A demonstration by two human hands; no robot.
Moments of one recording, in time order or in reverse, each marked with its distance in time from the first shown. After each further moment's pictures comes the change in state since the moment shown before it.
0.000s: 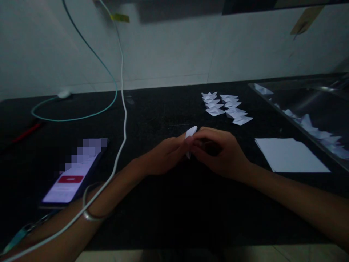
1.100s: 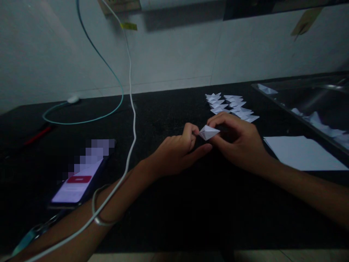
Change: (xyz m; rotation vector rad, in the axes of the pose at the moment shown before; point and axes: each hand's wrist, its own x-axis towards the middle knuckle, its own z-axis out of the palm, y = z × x) left_hand 0.001 0.011 0.008 0.356 0.090 -0.176; right_hand 0.005 0.005 -0.011 -0.151 0.174 0.053
